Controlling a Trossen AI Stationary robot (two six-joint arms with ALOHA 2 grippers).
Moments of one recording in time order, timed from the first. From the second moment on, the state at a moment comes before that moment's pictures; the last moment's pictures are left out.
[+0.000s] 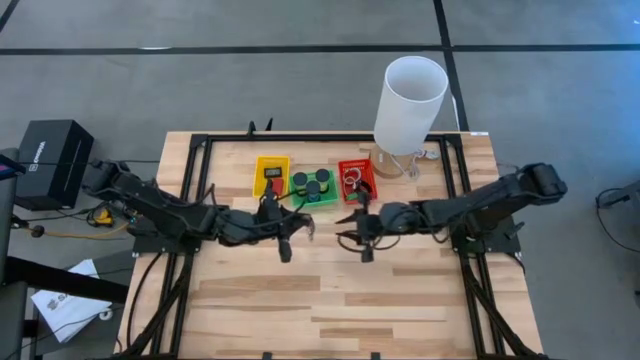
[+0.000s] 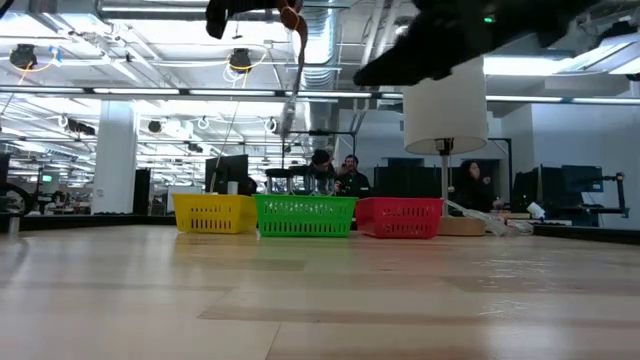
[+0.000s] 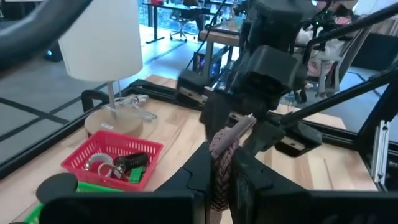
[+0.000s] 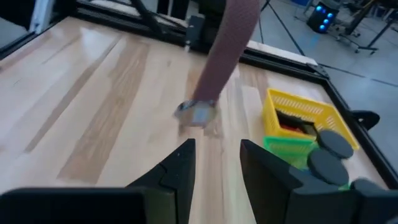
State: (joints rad) left arm -0.34 1.28 0.83 0.25 -0.65 -0.24; right arm 0.19 1.40 0.72 0.29 0.22 -0.19
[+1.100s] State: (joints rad) left arm -0.35 1.29 0.83 0.25 -0.68 -0.22; right arm 0.20 1.64 0.99 0.22 0.23 0.22
